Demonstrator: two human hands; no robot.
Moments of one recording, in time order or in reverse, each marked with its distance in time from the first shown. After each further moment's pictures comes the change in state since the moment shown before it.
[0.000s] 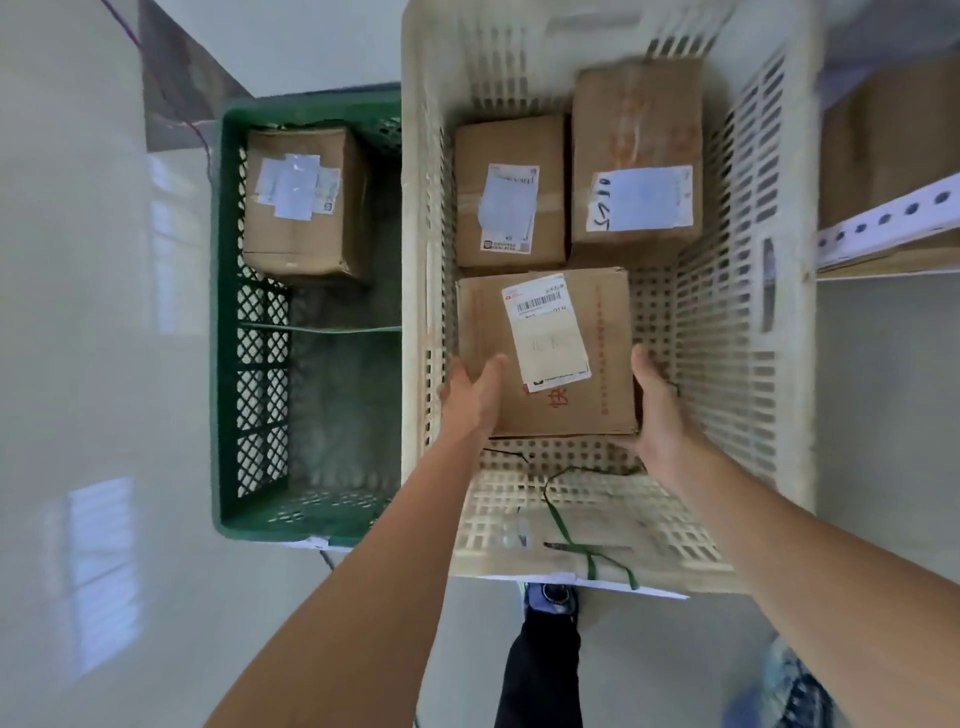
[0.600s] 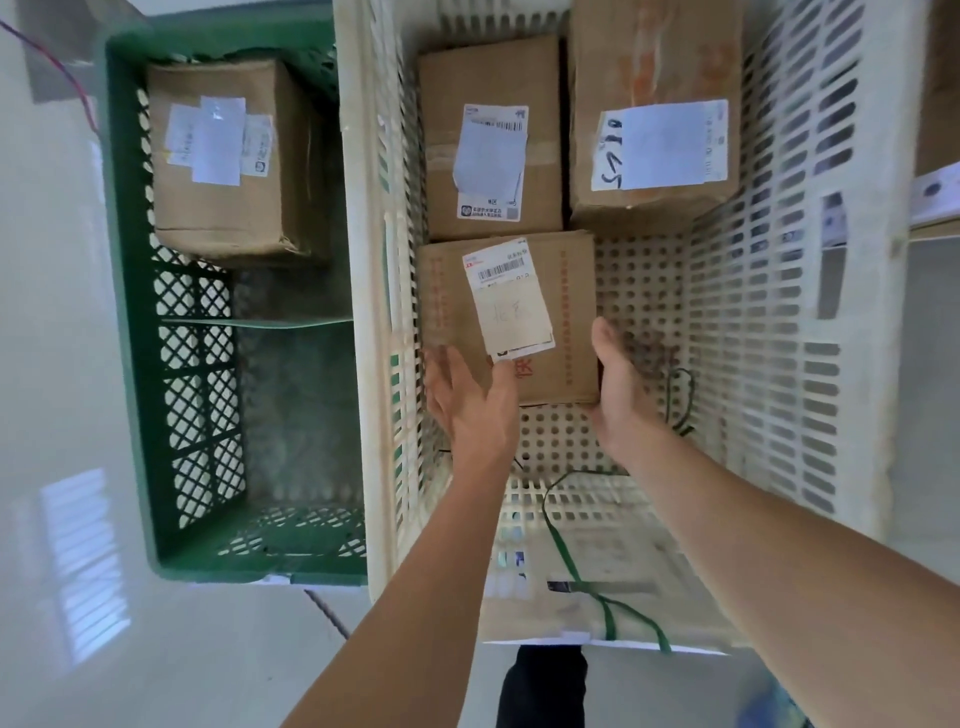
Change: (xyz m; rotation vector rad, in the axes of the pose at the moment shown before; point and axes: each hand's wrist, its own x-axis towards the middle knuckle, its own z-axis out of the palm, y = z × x) left_hand 0.047 -0.026 0.042 0.097 0.140 0.098; right_hand 0.097 0.029 0.036 0.076 0.003 -0.098
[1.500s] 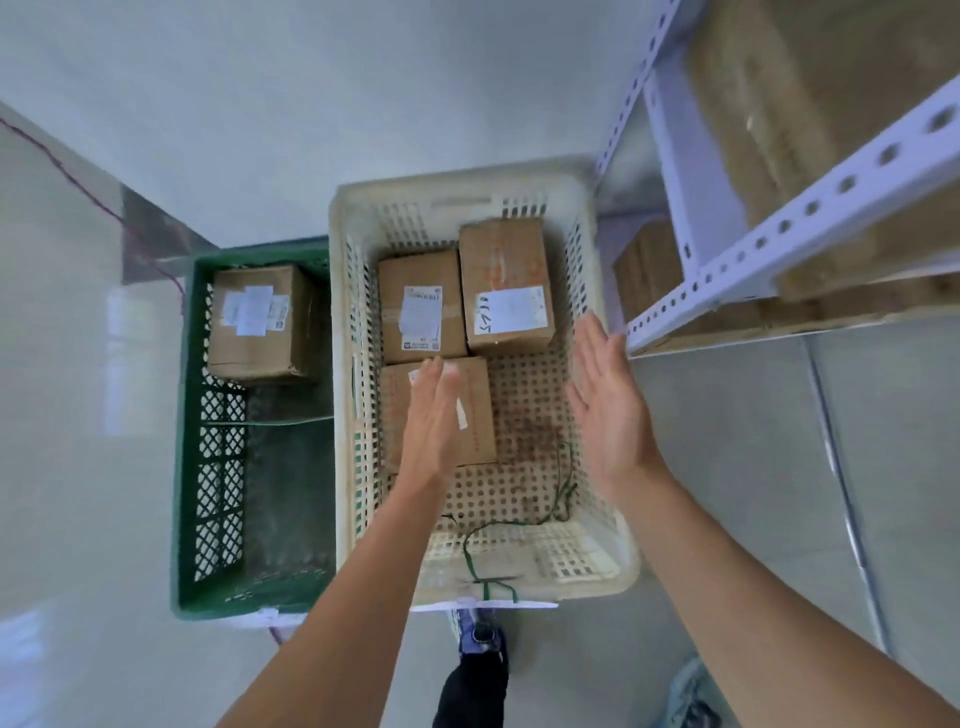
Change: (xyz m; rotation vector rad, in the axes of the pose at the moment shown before) left_hand -0.177 0.136 -0.047 -0.142 -0.172 0.312; right_hand -0.229 -0.169 -0.050 0.058 -0.063 -0.470
